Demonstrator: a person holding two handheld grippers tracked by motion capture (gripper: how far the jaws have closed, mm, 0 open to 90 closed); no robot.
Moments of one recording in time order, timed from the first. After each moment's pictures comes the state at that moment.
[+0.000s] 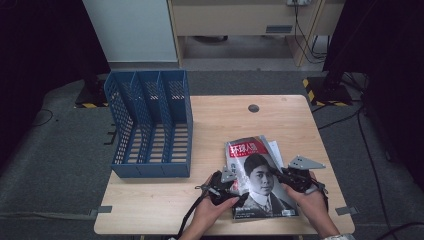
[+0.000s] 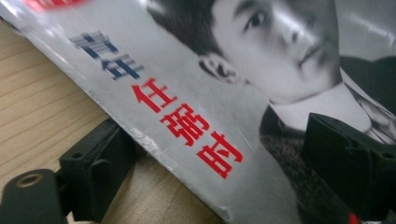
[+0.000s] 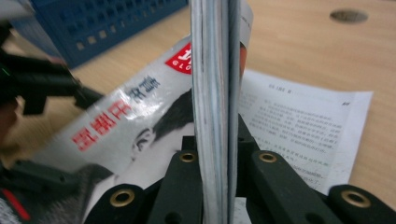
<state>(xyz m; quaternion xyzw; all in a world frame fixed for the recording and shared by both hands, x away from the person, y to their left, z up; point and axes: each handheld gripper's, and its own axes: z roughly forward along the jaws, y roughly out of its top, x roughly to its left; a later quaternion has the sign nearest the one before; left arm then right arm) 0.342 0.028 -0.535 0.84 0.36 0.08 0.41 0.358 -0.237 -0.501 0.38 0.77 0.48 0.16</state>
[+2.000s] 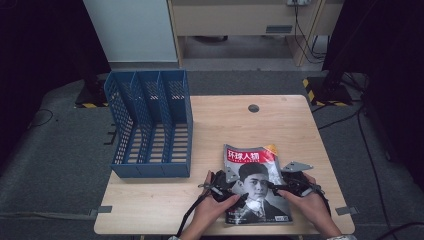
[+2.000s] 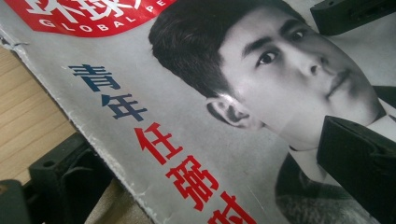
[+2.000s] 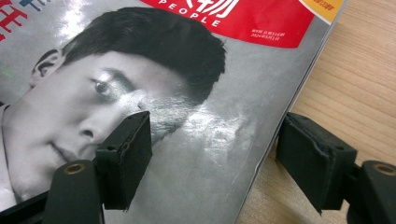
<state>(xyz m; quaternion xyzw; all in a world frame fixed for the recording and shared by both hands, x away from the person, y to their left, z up) 0.346 0.022 -0.536 0.85 0.35 0.11 0.37 0.358 -0.237 -0.529 0.43 0.82 0.34 0.16</state>
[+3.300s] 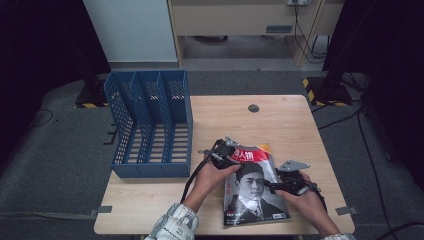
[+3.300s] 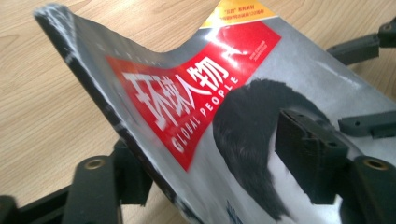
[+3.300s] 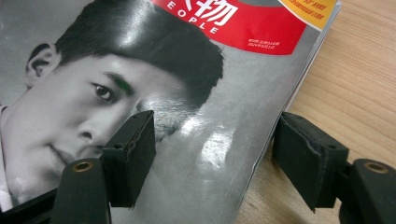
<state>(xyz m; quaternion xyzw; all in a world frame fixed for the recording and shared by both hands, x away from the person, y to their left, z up) 0.429 0.022 -0.484 0.86 0.36 0.07 0.36 0.366 -0.229 -0.533 0.40 0.82 0.37 0.16</state>
